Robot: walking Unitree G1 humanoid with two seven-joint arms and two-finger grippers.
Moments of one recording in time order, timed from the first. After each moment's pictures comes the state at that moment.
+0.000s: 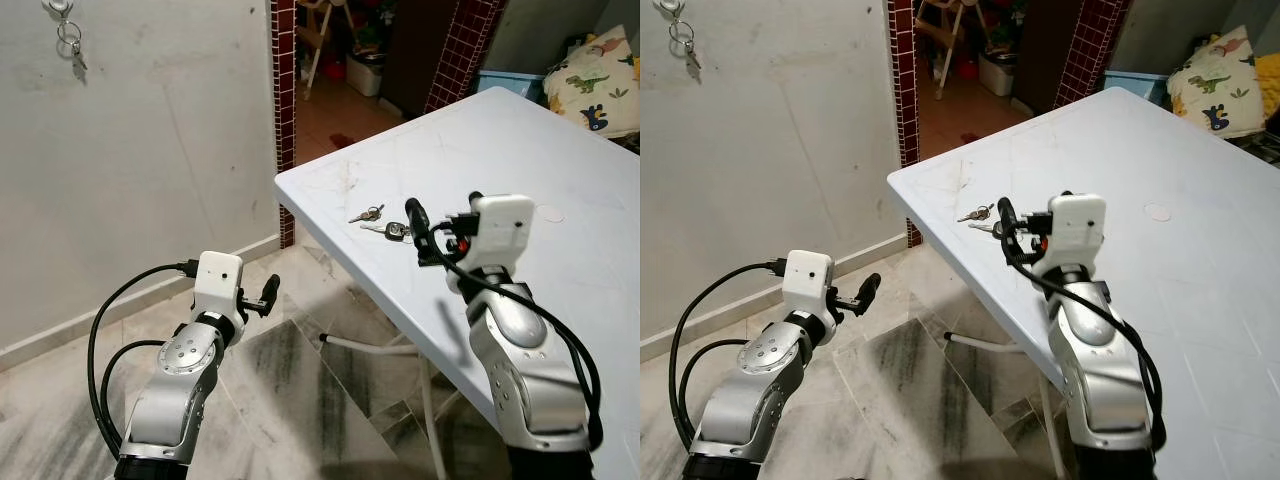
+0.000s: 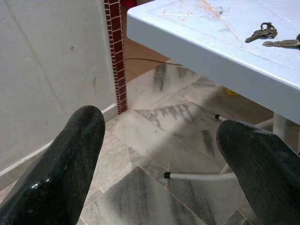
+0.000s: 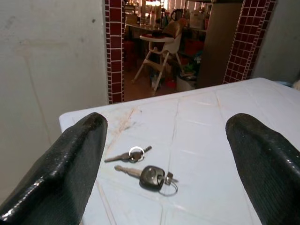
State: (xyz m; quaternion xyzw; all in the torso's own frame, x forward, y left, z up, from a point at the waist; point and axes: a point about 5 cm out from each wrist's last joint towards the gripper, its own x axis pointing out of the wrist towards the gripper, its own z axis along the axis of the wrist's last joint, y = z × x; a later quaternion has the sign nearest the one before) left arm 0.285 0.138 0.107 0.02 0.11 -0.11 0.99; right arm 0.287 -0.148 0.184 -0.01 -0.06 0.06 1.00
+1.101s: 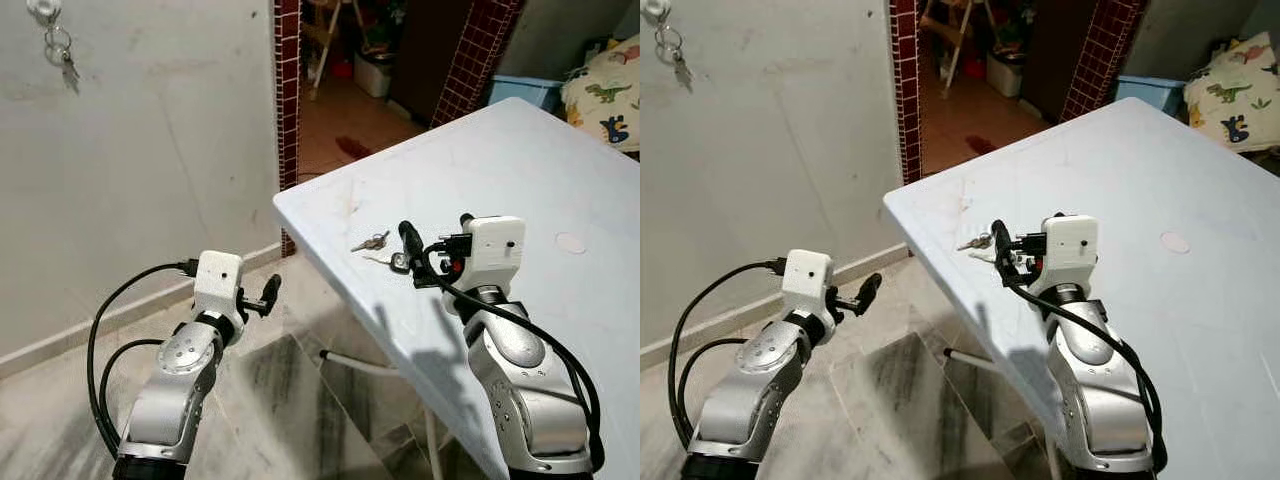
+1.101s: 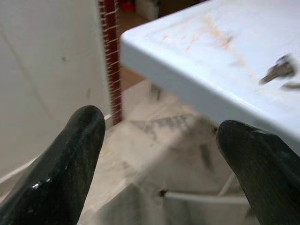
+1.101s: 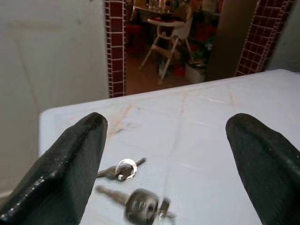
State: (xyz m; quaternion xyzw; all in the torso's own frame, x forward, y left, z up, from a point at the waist) left arm 0.285 0.124 0.108 0.01 0.11 -0.15 0.98; right arm 0.278 -0.152 0.170 -0.01 -0.02 0.05 1.00
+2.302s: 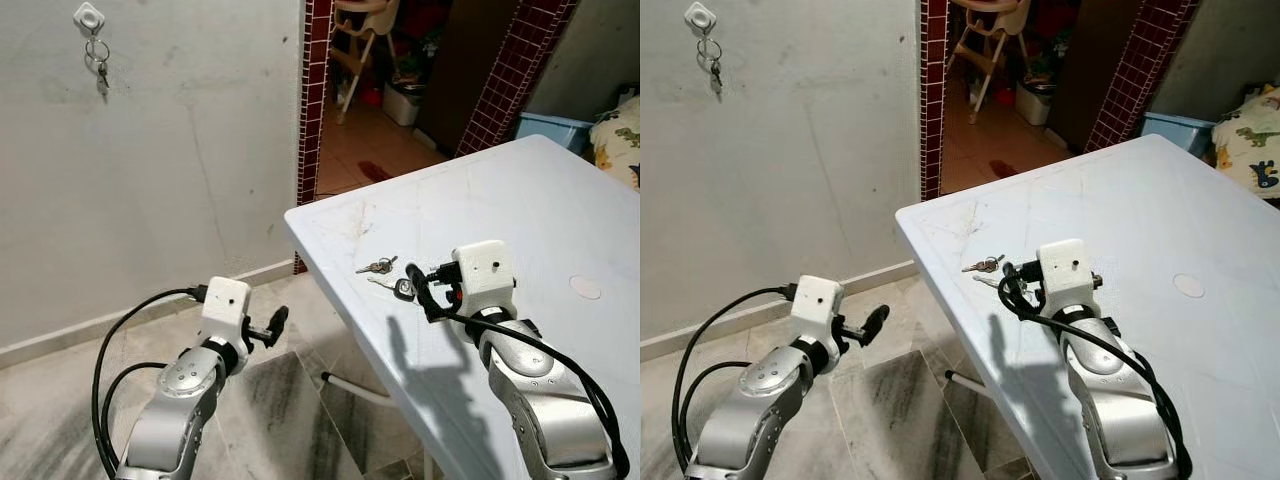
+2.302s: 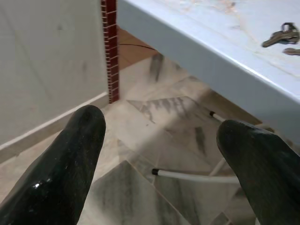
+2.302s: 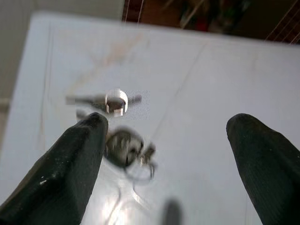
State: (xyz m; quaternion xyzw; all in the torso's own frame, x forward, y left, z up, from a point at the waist) left arm 0.263 0.129 0.085 0.00 0.17 -0.17 0.97; right arm 0.272 -0.167 0.133 -0.12 0.13 0.08 0.98
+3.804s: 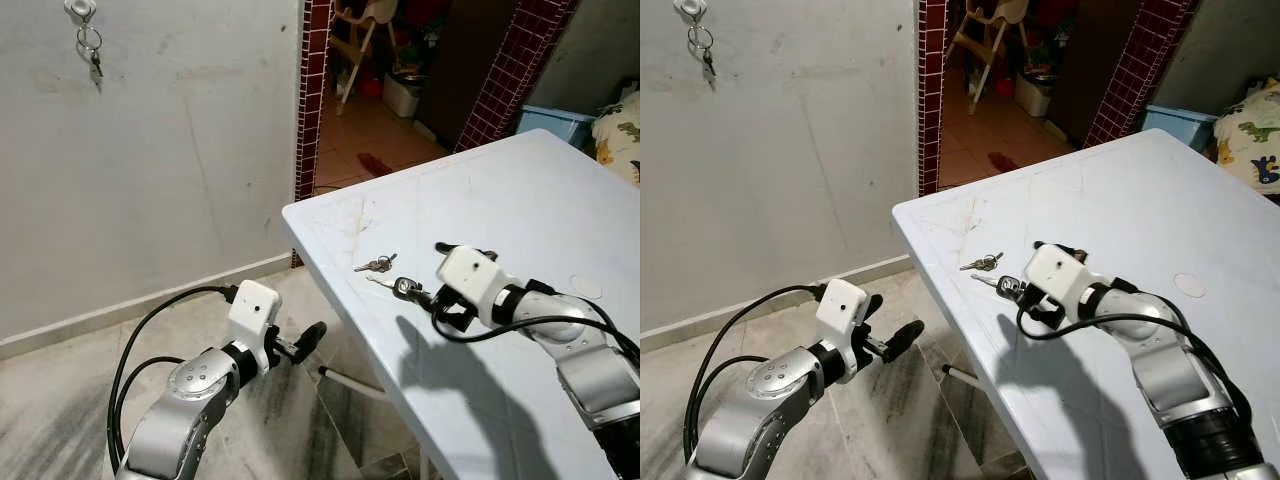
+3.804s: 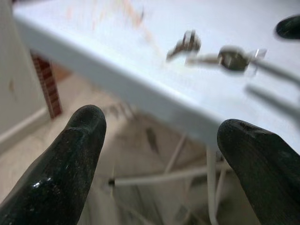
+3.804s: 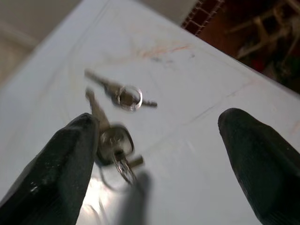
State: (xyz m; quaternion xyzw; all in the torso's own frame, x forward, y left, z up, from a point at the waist) left arm 0.259 0.100 0.106 -0.01 0.14 -0.31 0.94; right arm 0.305 -0.196 0.144 -0.23 0.10 0.28 0.93
